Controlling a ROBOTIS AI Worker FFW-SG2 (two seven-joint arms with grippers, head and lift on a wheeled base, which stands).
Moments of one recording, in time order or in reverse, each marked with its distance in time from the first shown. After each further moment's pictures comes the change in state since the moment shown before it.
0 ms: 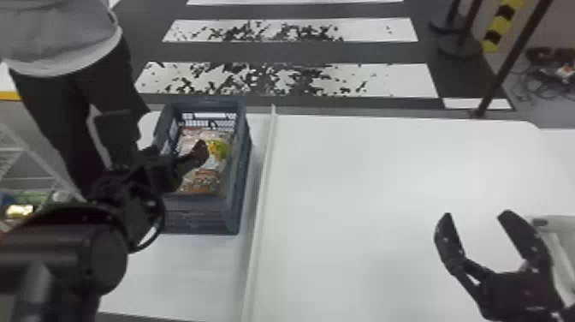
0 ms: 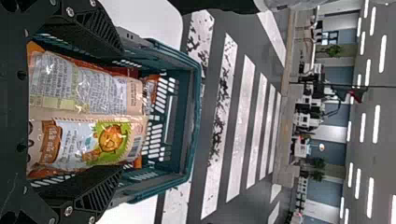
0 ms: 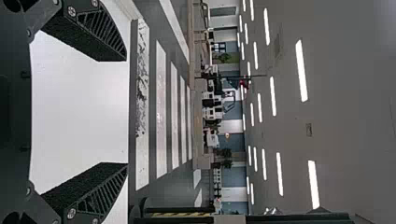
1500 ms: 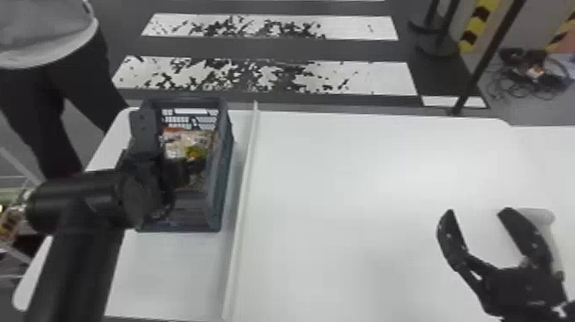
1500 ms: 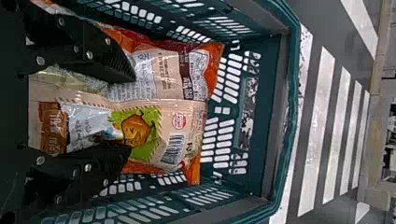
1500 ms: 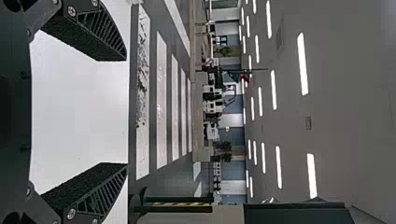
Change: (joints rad) left arm -0.278 -0.039 -0.081 0.433 -0.036 0.159 -0.001; right arm 0.032 -0.056 -0.052 -0.016 -0.065 -0.005 -0.002
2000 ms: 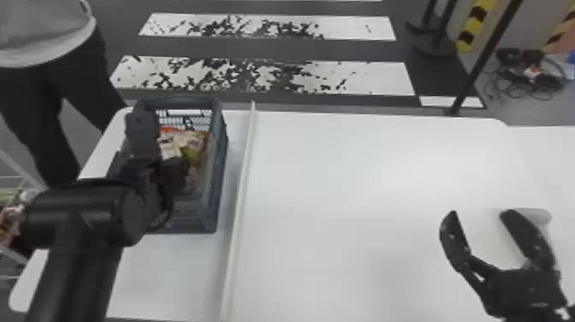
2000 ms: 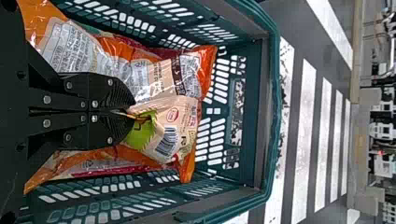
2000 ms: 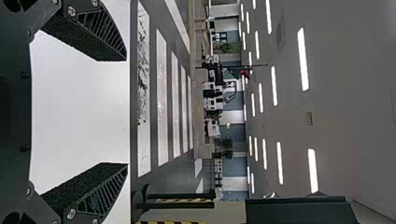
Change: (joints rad) left arm 0.077 -0.002 -0.013 -0.121 -0.042 -0.048 0.072; right arm 0.009 0.000 -0.009 -0.003 -0.020 -0.001 0.000
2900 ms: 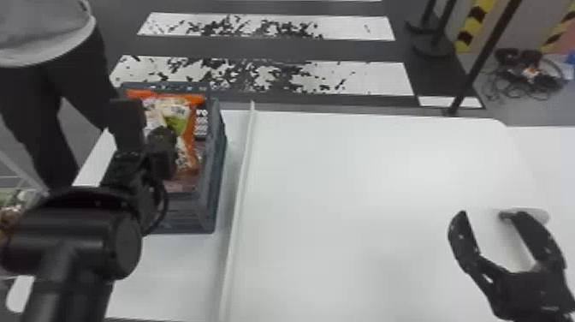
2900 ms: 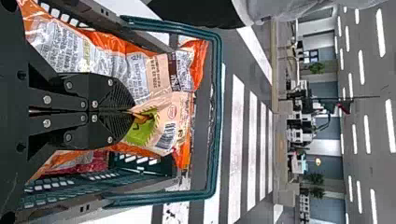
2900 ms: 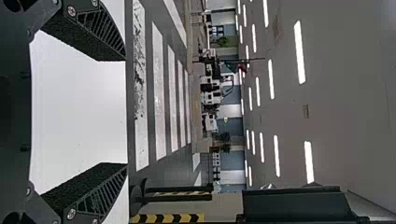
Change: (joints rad) left arm 0.123 0.002 -0.024 -0.201 -0.060 -0.202 0.047; right arm 0.019 0.009 -0.025 -0.018 -0.018 -0.008 0.000
